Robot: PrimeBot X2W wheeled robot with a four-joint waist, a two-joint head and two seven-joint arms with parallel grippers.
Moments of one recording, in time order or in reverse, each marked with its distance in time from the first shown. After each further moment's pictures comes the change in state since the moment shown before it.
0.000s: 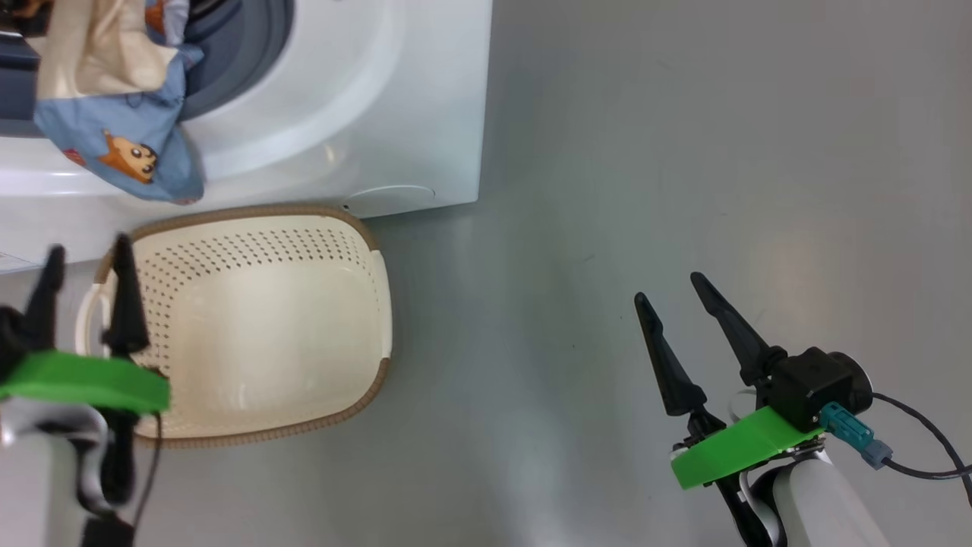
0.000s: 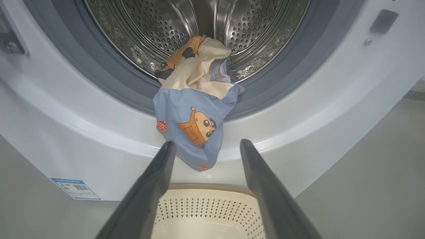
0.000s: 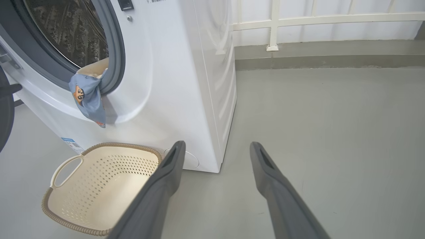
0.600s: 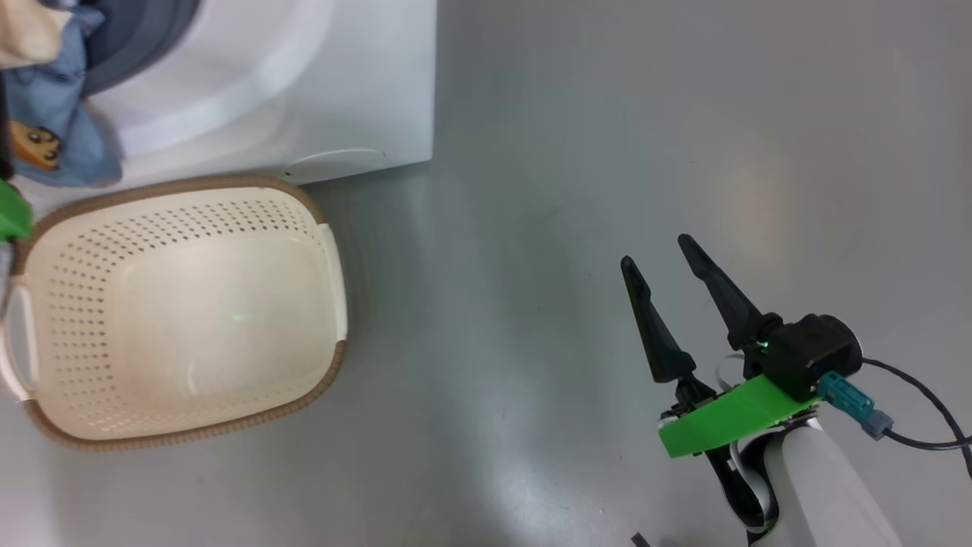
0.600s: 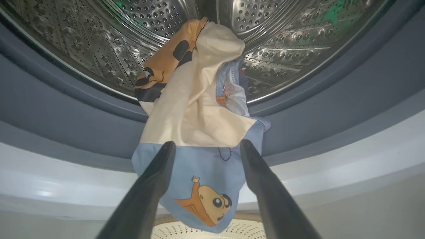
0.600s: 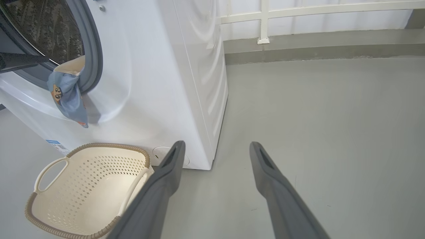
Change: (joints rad) left arm -0.466 0.165 -0.042 0.260 -0.067 0.000 0.316; right arm -0.071 0.002 0.028 -0.007 0.027 0.000 0.000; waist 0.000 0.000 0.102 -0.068
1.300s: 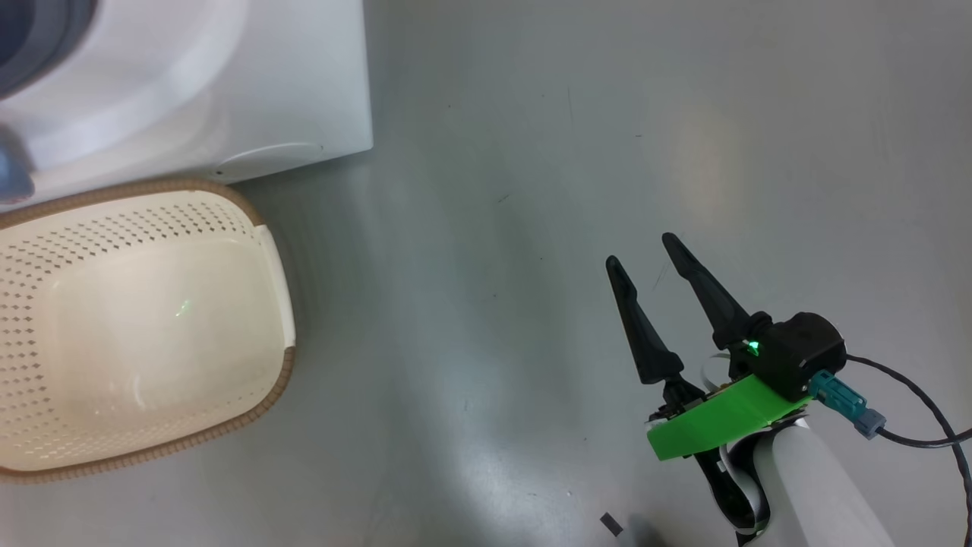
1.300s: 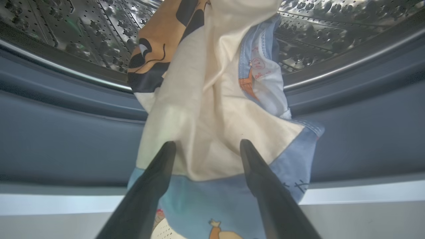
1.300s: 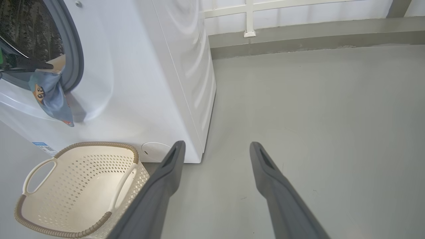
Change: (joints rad) left arm -0.268 0.127 -0.094 0.304 0.030 0.009 0.174; right arm -0.012 0.002 0.036 -0.005 0.046 0.000 0.000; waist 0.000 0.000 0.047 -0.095
